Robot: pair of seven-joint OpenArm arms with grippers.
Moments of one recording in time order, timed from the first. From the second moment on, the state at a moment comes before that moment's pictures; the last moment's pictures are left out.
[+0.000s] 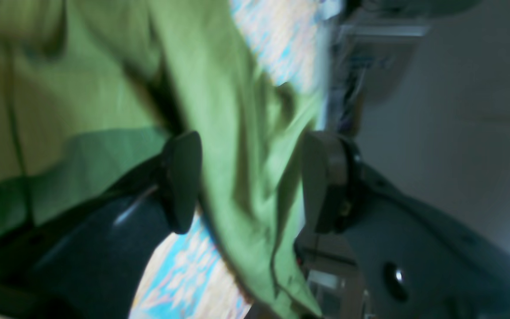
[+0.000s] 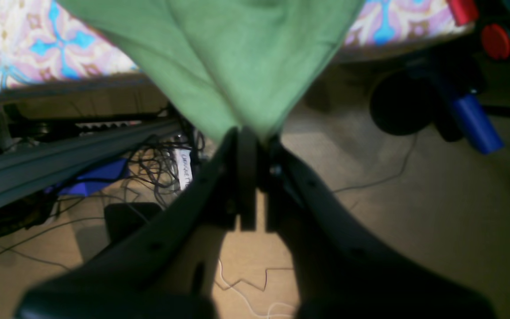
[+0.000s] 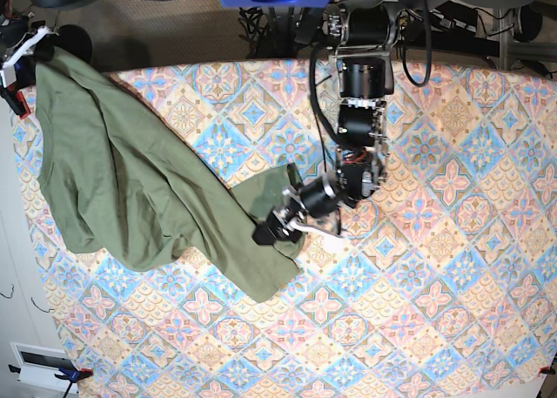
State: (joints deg) left arm -14.3 10.2 -8.5 63.3 -56.3 -5.7 49.4; right arm -42.7 24.8 57.3 97.2 54.8 40.9 -68.0
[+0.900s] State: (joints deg) left arm -27.7 10.2 11.8 34.8 -60.2 -5.1 23.6; right arm -41.4 24.7 57.2 101.3 55.5 40.9 -71.9
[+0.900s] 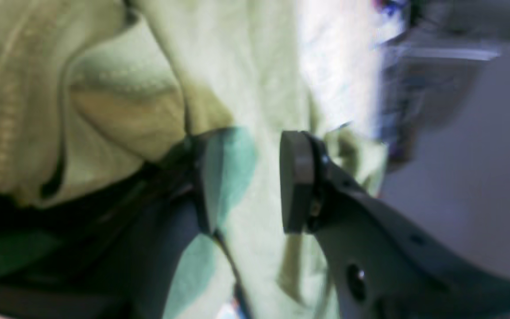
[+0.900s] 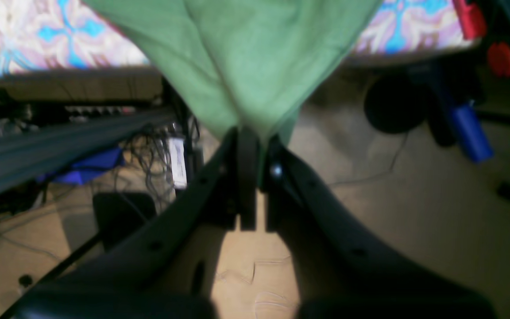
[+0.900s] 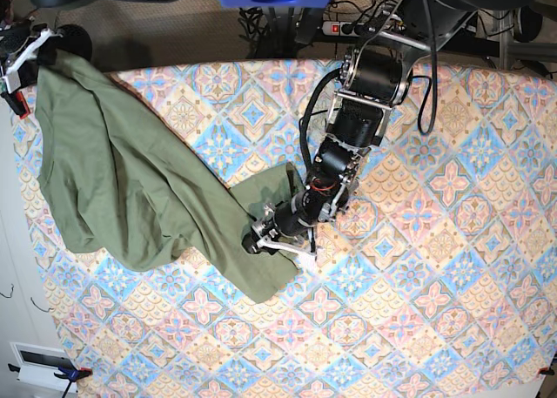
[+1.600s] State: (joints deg) left arm -23.2 5.0 13.2 54.0 -60.3 -5.5 27.4; right arm -38.2 24.5 57.1 101.2 54.8 40.9 -72.7
